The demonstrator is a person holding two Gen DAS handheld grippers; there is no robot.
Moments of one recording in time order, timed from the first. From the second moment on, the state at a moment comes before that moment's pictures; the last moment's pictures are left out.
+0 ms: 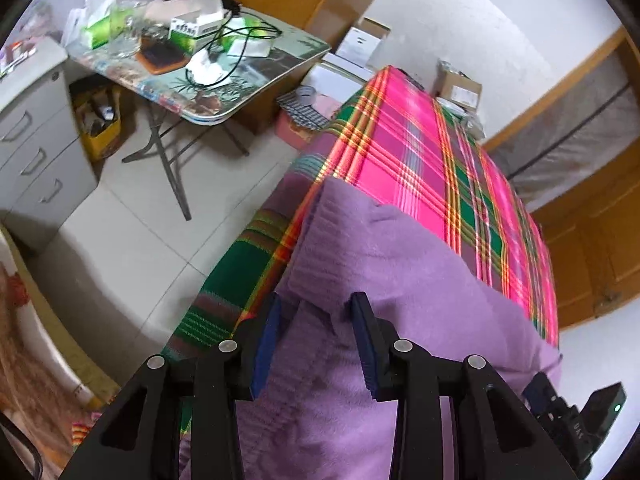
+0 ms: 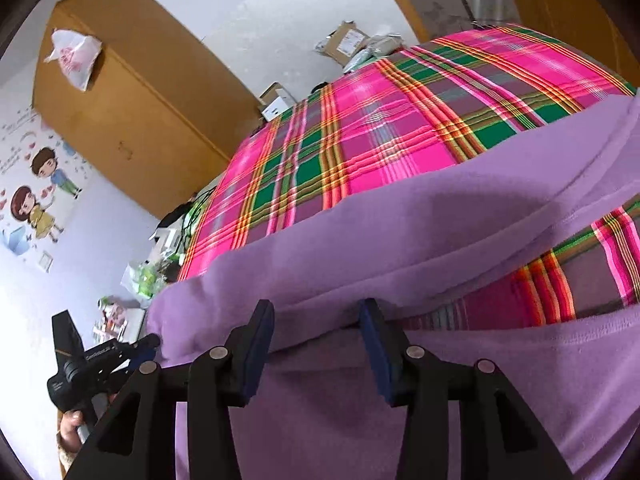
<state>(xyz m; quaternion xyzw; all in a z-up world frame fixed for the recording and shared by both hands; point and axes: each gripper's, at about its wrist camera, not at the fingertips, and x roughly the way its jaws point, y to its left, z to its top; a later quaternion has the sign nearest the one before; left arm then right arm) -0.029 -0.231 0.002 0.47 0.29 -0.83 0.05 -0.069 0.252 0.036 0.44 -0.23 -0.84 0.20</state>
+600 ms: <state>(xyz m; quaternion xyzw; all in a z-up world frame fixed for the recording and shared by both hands) -0.031 -0.234 0.008 0.44 0.33 -0.83 0.05 -0.087 0.261 0.035 0.43 -0.21 -0.86 0.16</state>
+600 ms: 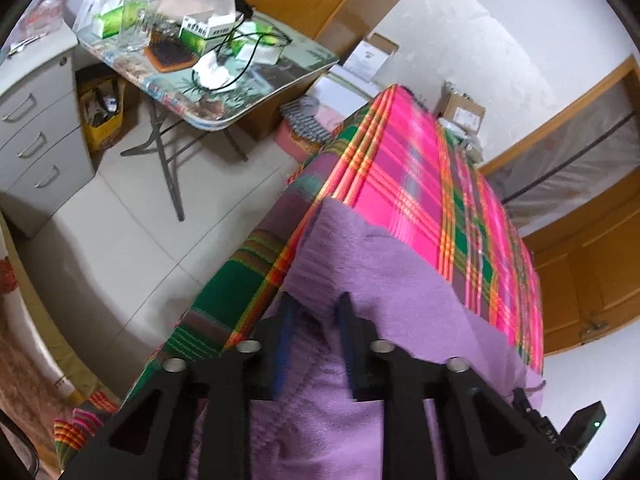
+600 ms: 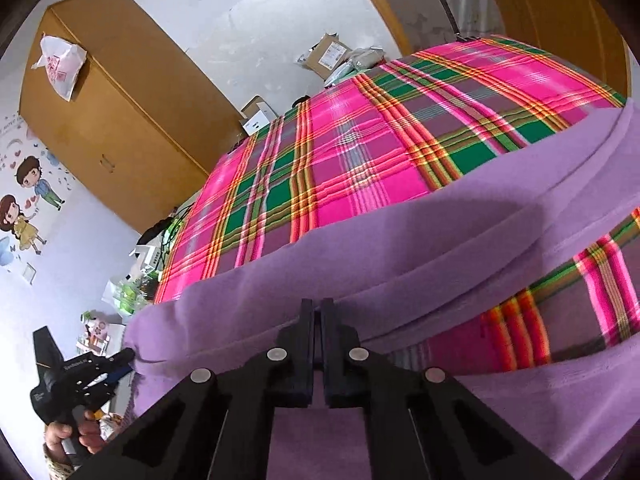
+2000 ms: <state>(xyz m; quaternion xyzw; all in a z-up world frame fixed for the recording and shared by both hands) -0.042 -0.241 0.005 0.45 0.35 -0.82 0.02 -0.030 0.150 0.062 0.36 0.15 -0.87 0.30</state>
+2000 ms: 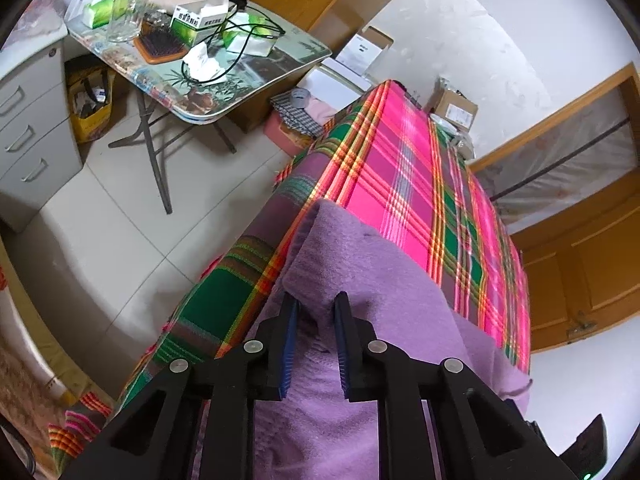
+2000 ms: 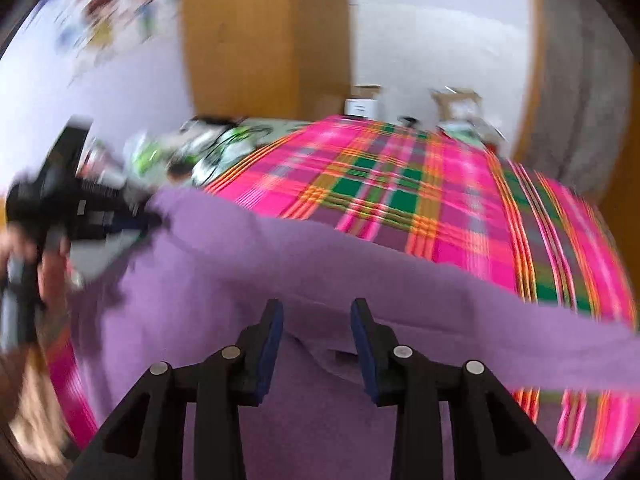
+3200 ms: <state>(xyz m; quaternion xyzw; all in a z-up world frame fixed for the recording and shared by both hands) -0.024 -0.235 0.029 0.42 0.33 -0.85 0.00 -0.009 0.146 0.077 0.31 0.17 -0.89 0.30</state>
